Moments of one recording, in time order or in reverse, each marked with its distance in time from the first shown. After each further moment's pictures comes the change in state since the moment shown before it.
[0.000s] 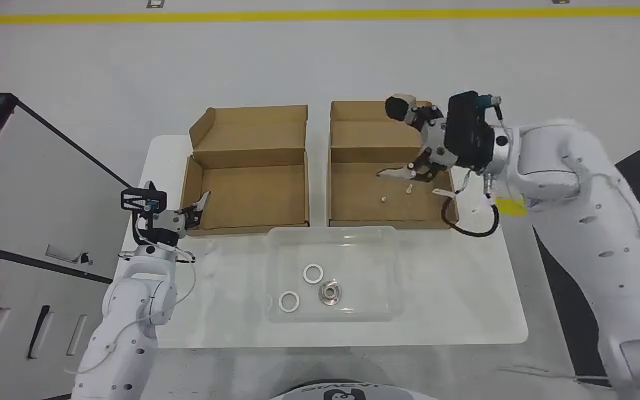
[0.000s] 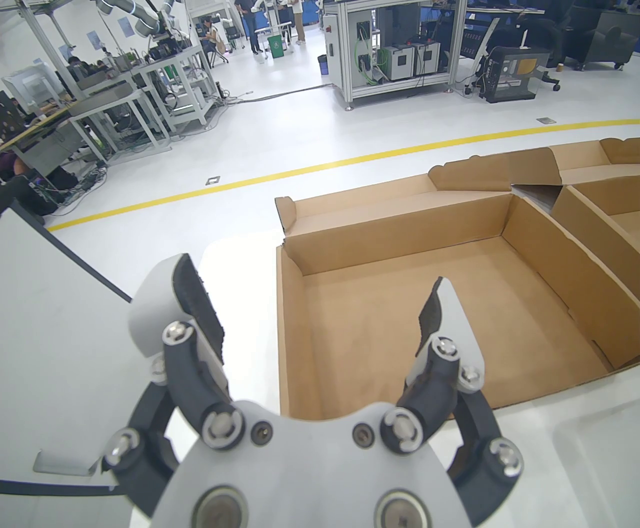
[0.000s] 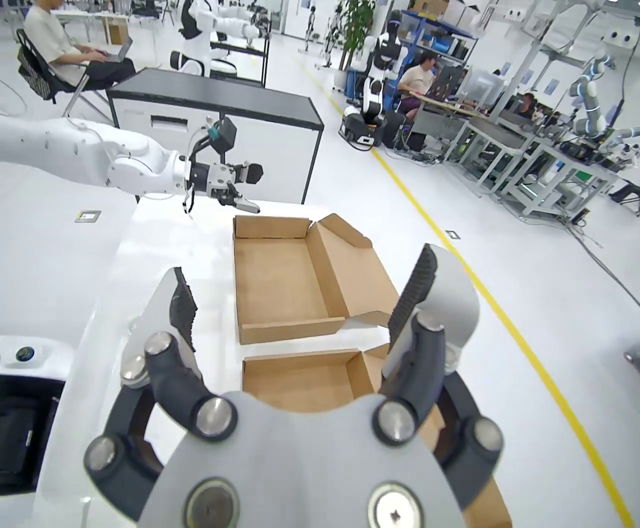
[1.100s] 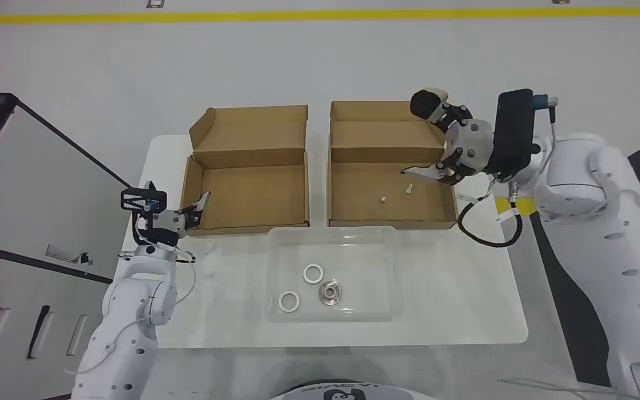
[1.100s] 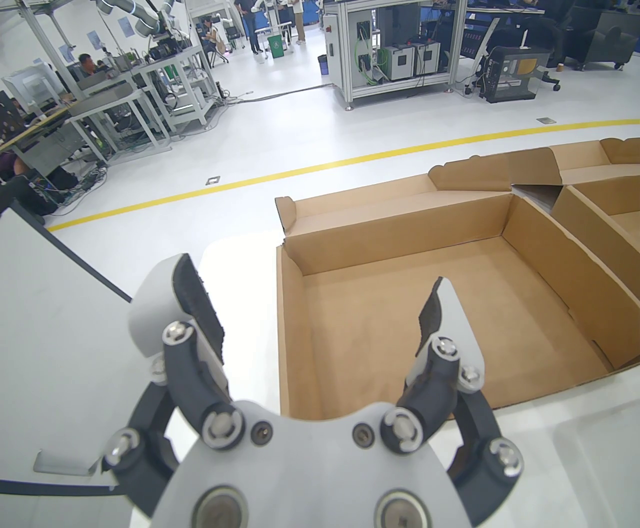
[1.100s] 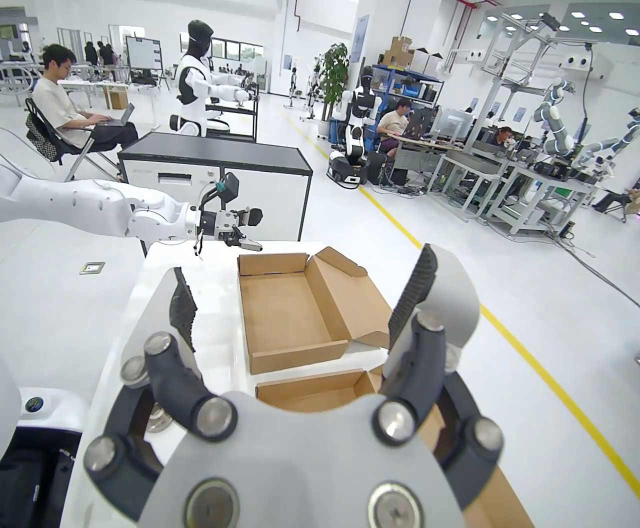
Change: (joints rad) left arm 0.000 0.000 0.000 0.000 0.000 0.000 0.000; right arm -0.109 0.018 0.114 -0.047 0.080 -0.003 -0.049
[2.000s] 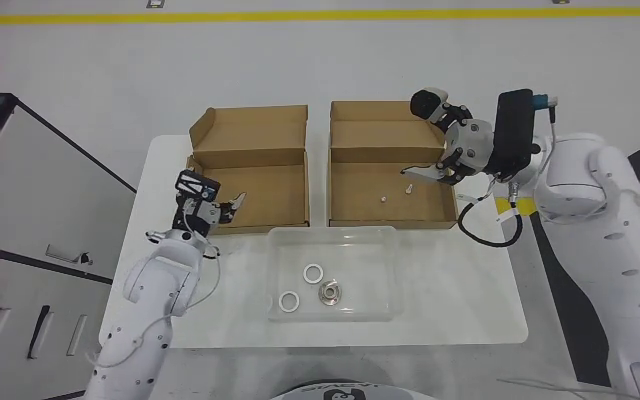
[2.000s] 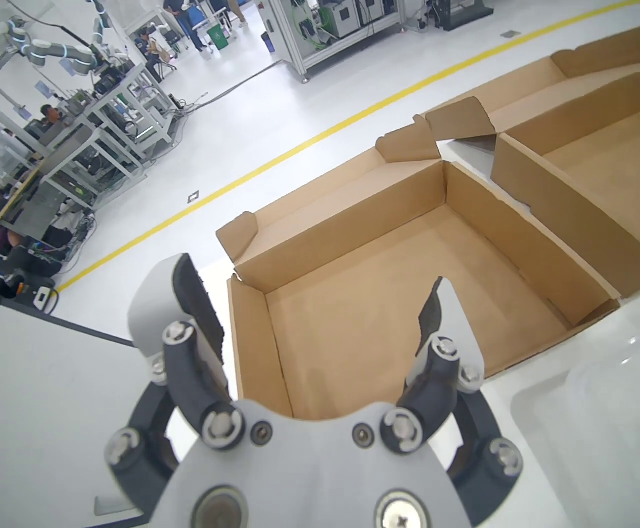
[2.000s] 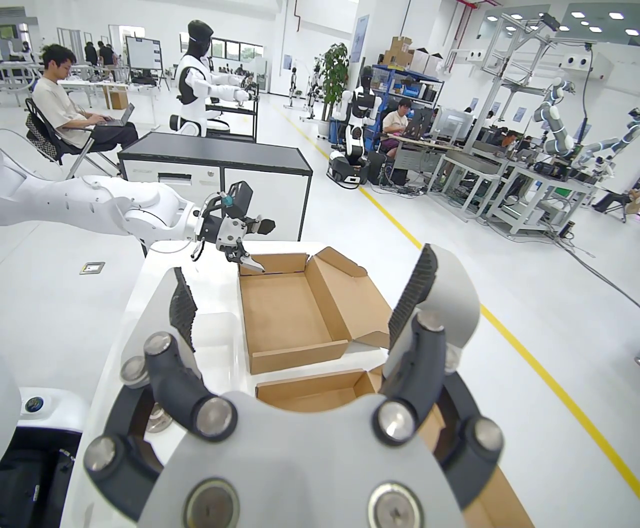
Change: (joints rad) left arm -0.097 -0.003 0.145 -0.126 0.273 -0.093 -0.302; right arm 0.000 0.000 0.000 0.000 0.000 0.000 0.000
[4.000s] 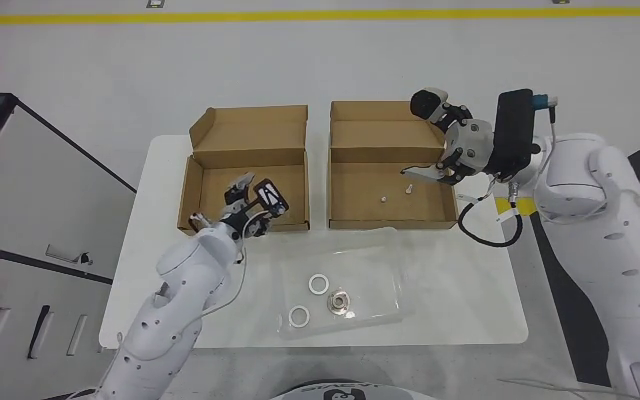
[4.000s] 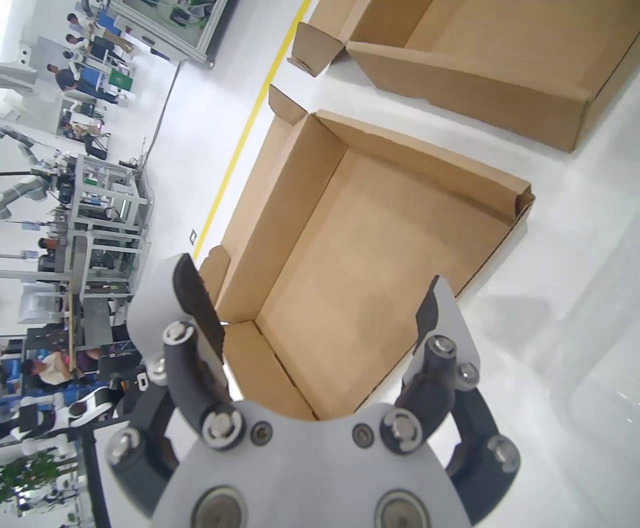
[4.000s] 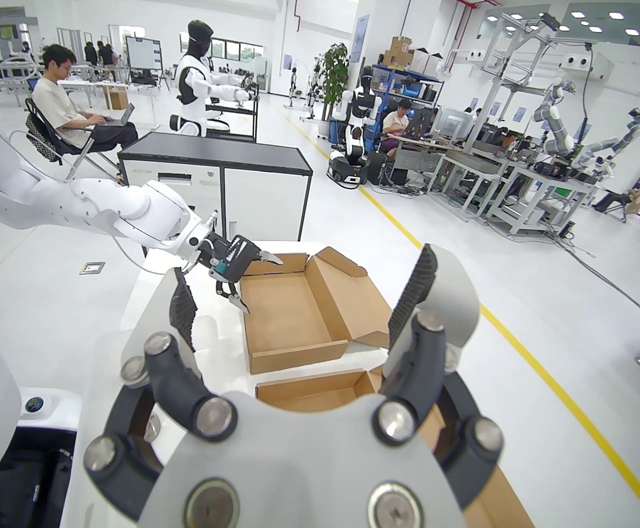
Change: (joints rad) left arm -0.115 -0.002 0.174 -0.079 0.277 -0.342 -0.241; right arm 0.000 0.000 0.000 0.000 0.000 0.000 0.000
